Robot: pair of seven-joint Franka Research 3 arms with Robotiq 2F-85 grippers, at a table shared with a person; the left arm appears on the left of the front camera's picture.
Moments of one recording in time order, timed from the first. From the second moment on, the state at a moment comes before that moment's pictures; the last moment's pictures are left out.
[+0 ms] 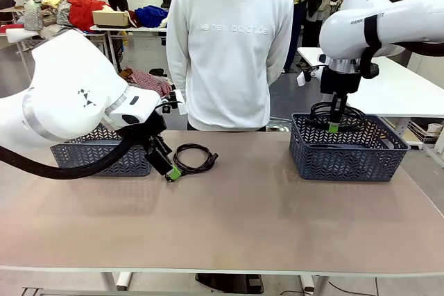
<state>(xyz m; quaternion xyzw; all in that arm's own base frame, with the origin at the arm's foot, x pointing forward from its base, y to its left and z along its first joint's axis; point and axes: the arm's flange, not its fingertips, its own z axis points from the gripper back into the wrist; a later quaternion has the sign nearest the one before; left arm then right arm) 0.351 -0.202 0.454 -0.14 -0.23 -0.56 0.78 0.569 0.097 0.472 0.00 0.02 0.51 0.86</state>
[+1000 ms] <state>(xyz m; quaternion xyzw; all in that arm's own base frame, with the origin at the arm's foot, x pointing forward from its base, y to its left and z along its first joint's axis) 0.351 -0.202 0.454 -0.14 -0.23 -0.56 0.78 0.591 0.085 0.428 0.00 0.02 0.55 0.83</state>
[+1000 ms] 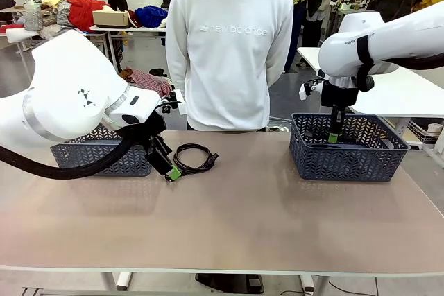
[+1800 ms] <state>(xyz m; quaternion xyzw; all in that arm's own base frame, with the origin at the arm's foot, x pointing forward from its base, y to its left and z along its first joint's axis) 0.351 -0.202 0.454 -0.14 -0.23 -0.56 0.78 0.595 0.079 0.432 0.01 0.00 0.54 0.84</state>
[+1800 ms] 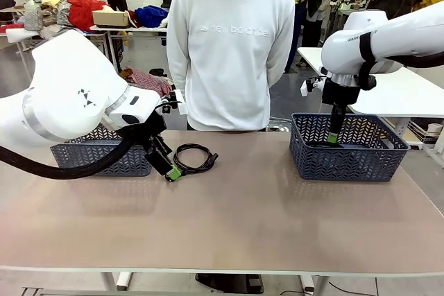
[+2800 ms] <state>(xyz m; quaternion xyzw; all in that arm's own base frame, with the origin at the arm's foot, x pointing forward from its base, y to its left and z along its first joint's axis) 0.351 -0.202 0.454 -0.14 -0.23 -0.56 0.78 0.594 0.081 0.431 0.02 0.00 0.52 0.85</state>
